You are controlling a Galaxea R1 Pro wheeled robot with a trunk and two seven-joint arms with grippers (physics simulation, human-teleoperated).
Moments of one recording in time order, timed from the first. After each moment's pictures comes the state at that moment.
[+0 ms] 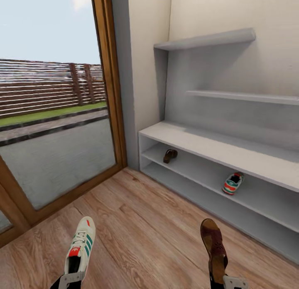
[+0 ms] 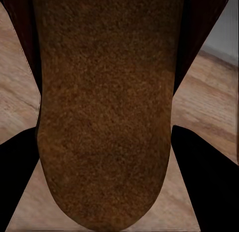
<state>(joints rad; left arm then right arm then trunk) -0.28 0.09 0.23 -0.27 -0.08 -0.51 -0.04 -0.15 -0.03 -0.10 -0.51 0.05 -0.44 -0.10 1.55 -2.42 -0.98</state>
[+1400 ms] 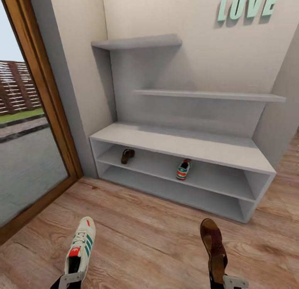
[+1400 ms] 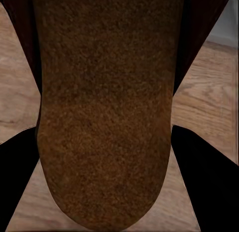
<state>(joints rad) -0.28 0.09 0.23 -0.27 -0.08 -0.51 -0.04 -0.15 -0.03 -0.10 -0.51 0.05 -0.44 -0.10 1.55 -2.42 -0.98</state>
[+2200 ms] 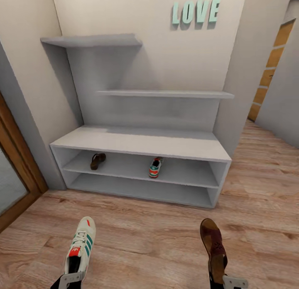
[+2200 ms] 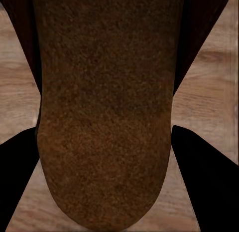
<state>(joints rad) -0.28 0.09 0.23 -0.27 -0.08 -0.51 -0.04 -0.15 -0.03 -0.10 -0.51 0.05 -0.44 -0.10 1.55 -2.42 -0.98</state>
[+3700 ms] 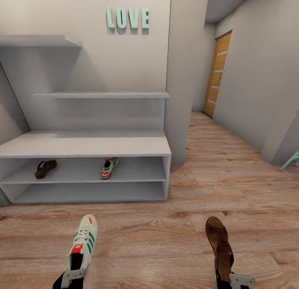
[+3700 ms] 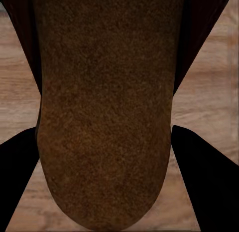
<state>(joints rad) -0.29 0.08 0.23 -0.28 -0.09 -0.49 -0.04 -0.15 -0.07 -0.11 -0.52 0.04 -0.44 -0.10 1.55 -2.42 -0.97</state>
